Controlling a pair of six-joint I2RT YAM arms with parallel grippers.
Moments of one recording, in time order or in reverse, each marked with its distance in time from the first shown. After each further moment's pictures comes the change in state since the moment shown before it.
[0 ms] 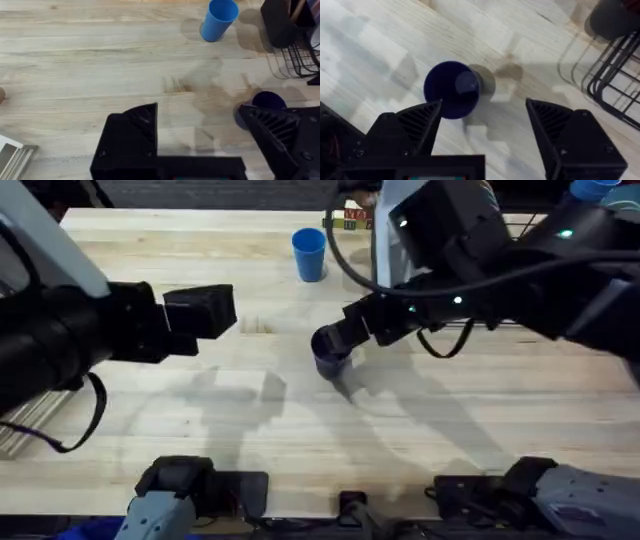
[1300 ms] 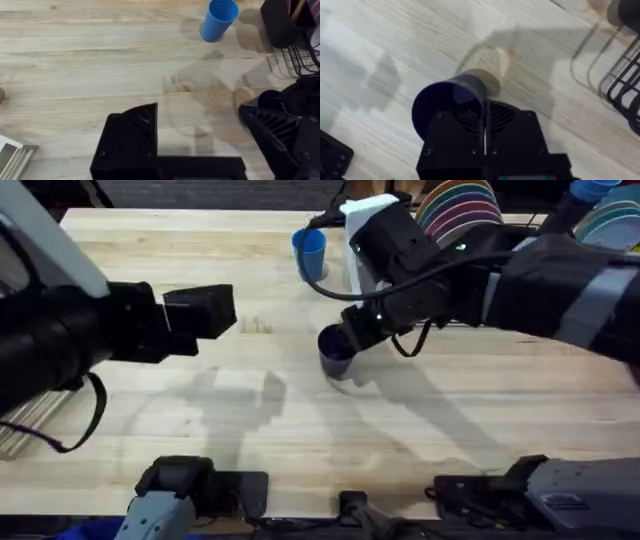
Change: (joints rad) left arm 0.000 0.000 0.000 0.000 0.000 0.000; right arm 0.006 0.194 0.005 0.057 0.008 0.011
